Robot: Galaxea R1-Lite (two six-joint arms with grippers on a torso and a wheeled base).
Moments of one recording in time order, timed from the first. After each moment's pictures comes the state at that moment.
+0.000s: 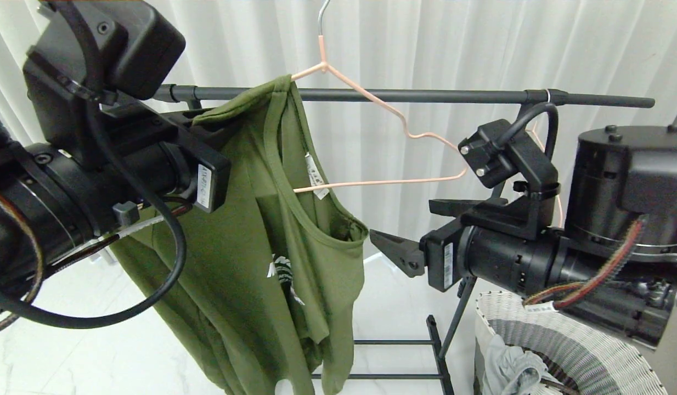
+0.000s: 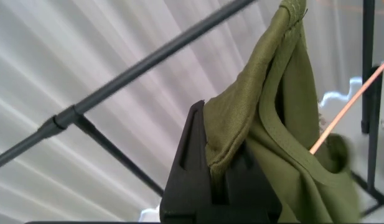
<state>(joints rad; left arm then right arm) -0.66 1.32 -0.91 -0.50 0.27 0.59 1.00 1.57 -0.96 -0.45 -0.23 0.09</state>
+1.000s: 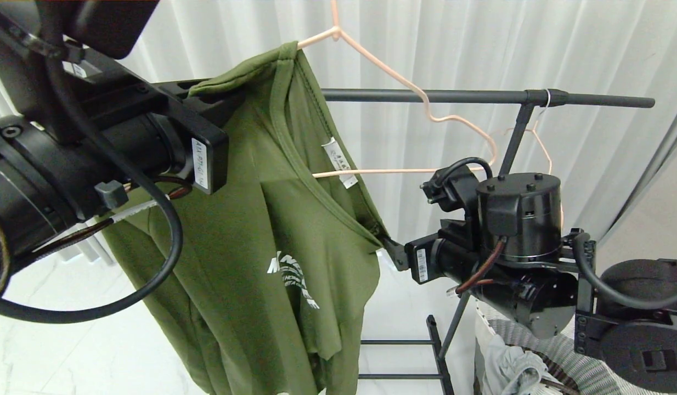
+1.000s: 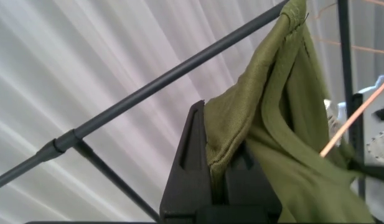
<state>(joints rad) -0.70 1.31 -0.95 -0.52 0.27 0.60 0.91 1.74 -0.95 -0.49 -0.44 0.12</state>
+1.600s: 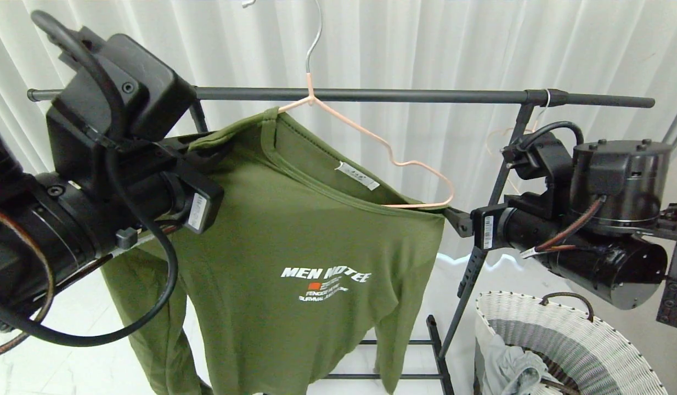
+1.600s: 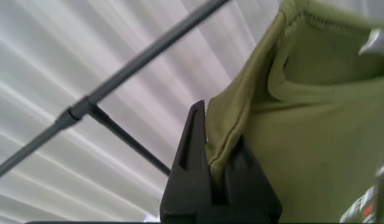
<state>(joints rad) -0.60 1.30 -0.82 -0.52 0.27 0.67 0.74 1.58 -0.88 -0.48 -0.44 0.09</state>
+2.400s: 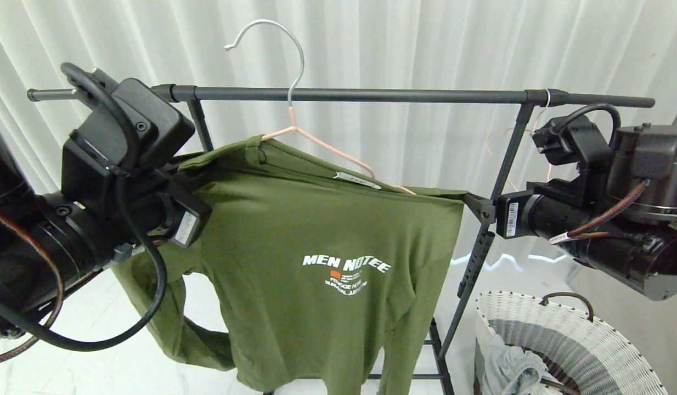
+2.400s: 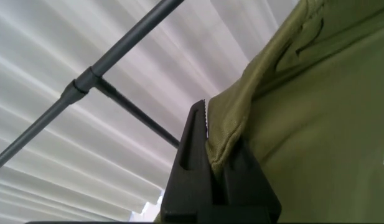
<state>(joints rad) -0.51 1.29 -0.76 -0.52 0.27 0.70 0.68 1.52 -0.87 -0.48 -0.43 0.05</state>
